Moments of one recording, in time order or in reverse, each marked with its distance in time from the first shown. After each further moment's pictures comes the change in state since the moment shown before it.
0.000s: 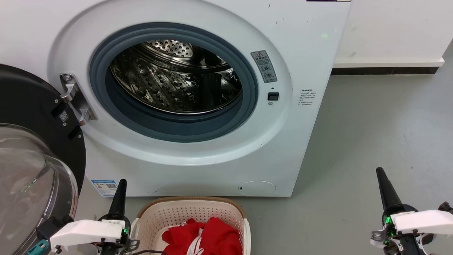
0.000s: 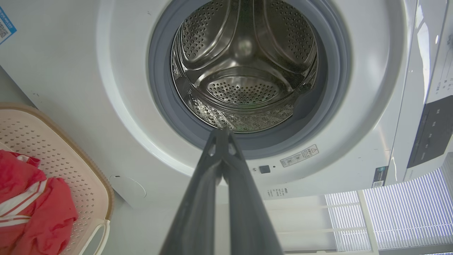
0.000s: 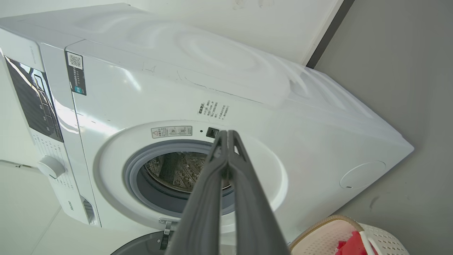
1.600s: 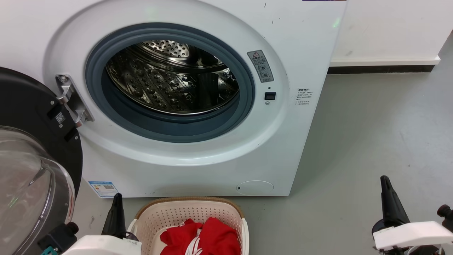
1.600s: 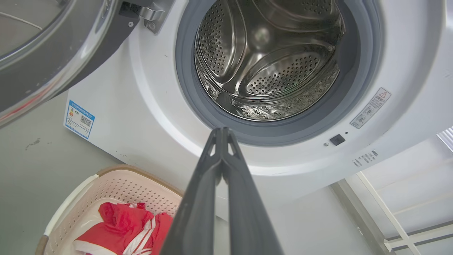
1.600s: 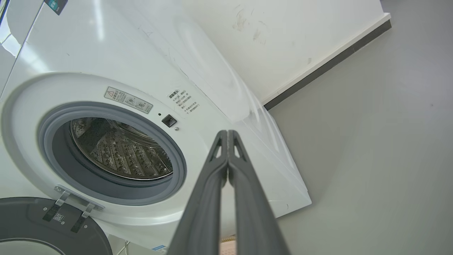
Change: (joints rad) left arm 0.098 0.000 -0.029 -0.067 0.536 0.040 -0.133; right arm 0.075 0.004 0.014 -0.059 -0.553 0.000 -0.136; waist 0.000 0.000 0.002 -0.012
